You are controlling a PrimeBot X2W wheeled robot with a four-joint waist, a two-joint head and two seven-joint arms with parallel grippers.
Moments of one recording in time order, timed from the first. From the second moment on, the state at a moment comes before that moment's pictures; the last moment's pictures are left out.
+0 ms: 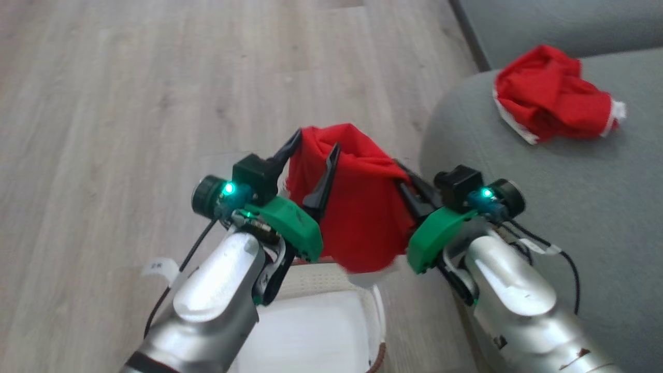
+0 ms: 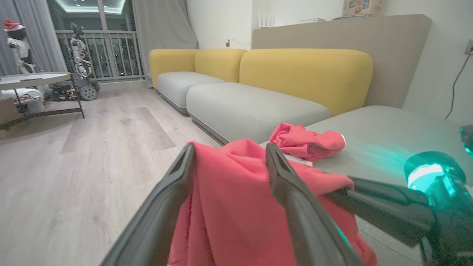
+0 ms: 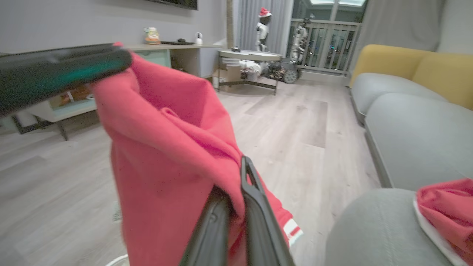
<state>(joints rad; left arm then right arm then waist) -0.58 0.07 -0.70 0.53 -0.47 0.04 -0.24 -0.54 -0.06 0.50 0.69 0.26 0.13 -0.25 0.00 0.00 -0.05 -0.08</state>
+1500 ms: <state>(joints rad) -0.50 0.06 -0.70 0.43 -0.37 0.01 -0.25 -0.93 -0.31 0.23 0.71 0.20 0.13 -0.25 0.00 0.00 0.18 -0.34</state>
